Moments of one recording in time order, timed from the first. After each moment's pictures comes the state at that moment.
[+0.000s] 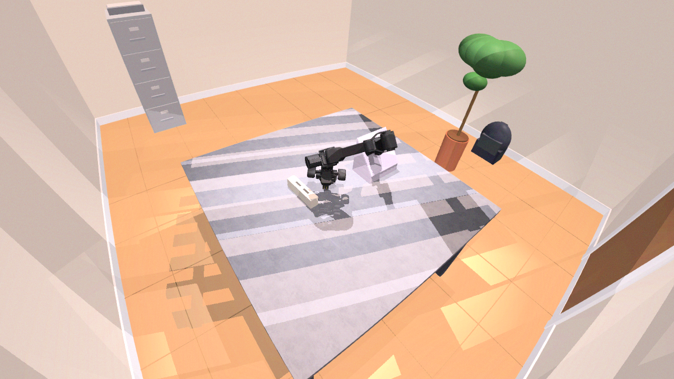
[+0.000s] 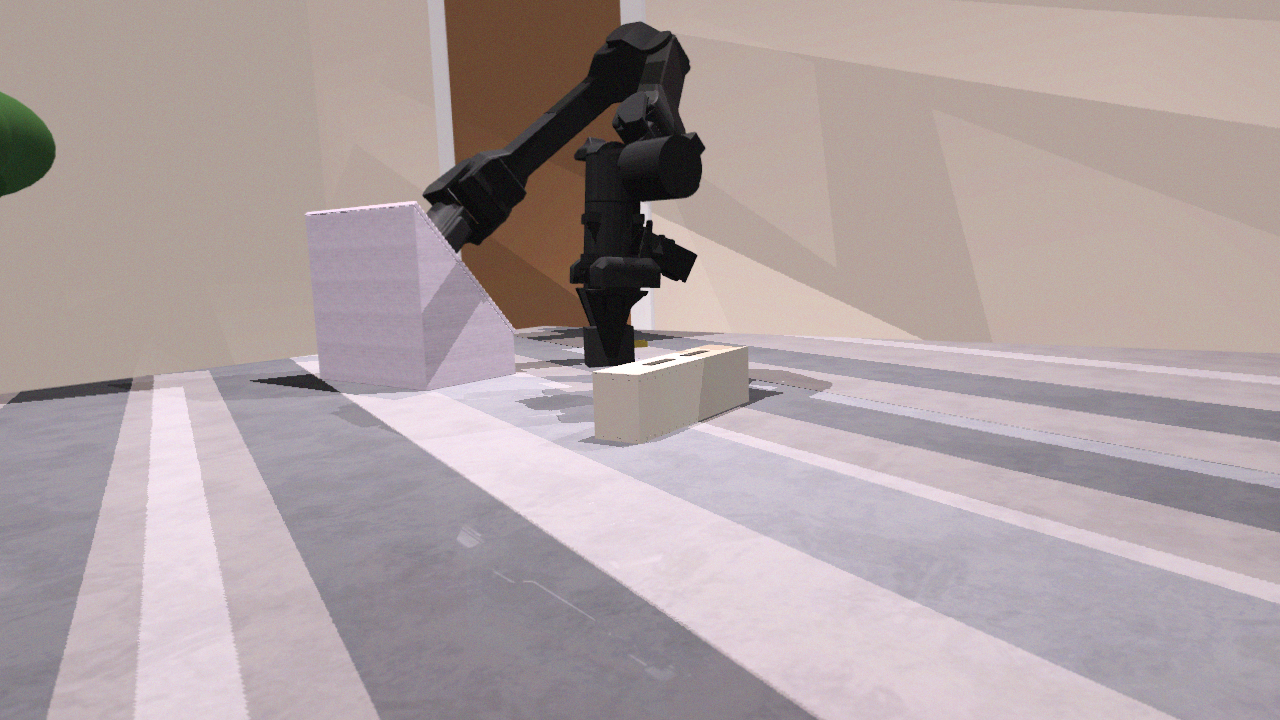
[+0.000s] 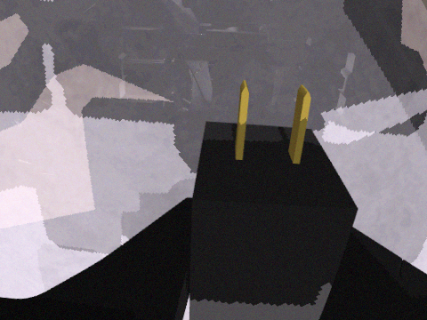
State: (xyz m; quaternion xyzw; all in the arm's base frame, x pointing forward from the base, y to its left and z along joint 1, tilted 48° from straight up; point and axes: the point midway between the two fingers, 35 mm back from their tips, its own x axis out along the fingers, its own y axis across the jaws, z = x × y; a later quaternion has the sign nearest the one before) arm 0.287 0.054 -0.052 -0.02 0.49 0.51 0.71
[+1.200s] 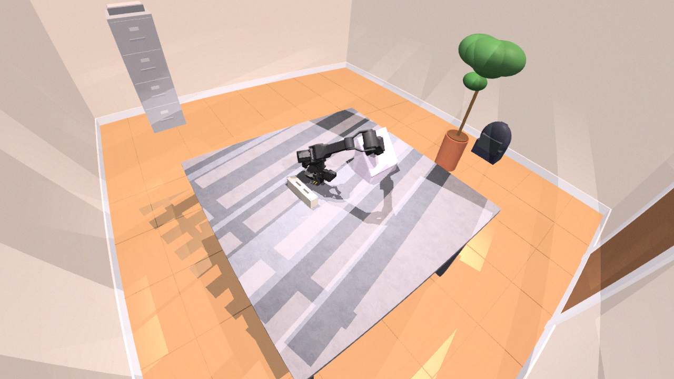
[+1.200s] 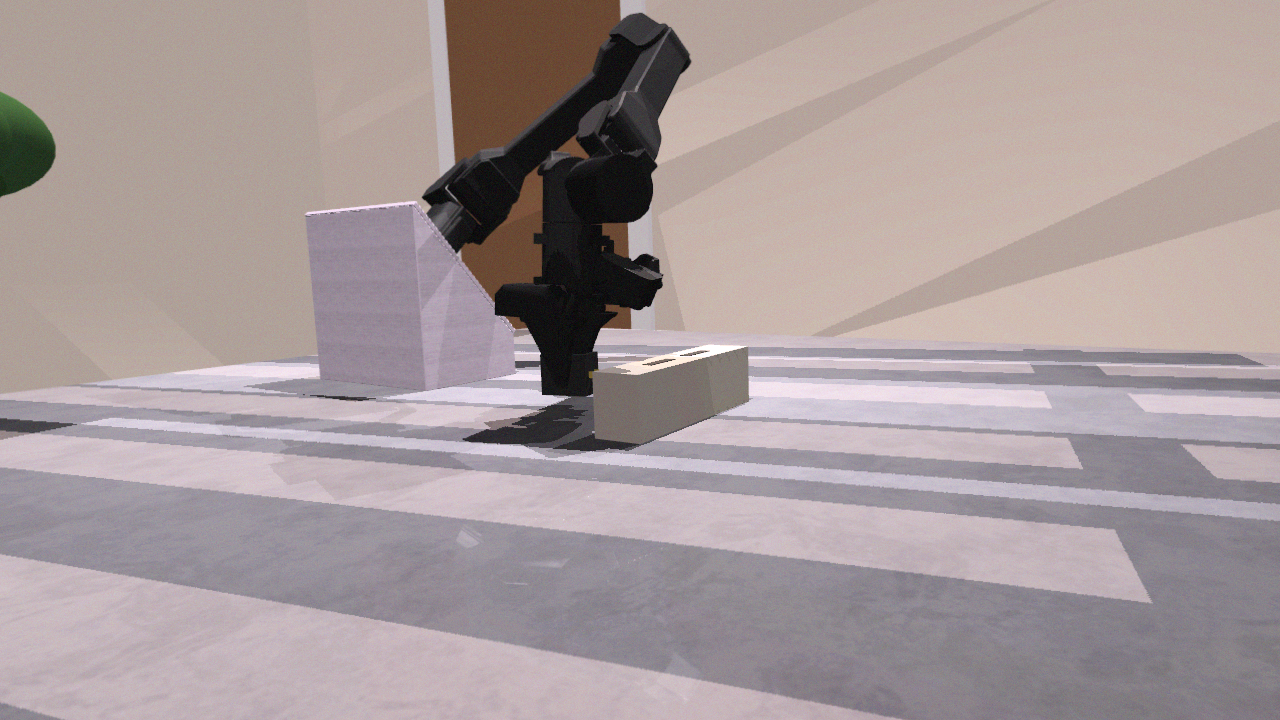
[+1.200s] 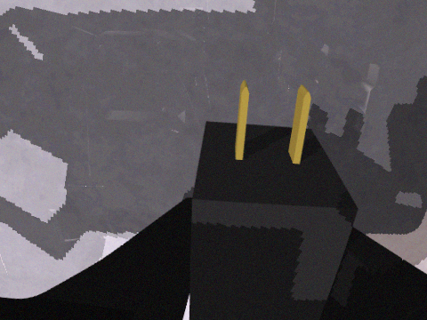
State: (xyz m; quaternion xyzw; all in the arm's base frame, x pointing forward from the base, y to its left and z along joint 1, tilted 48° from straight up) arm 0.287 0.027 -0.112 0.20 0.62 0.36 0.67
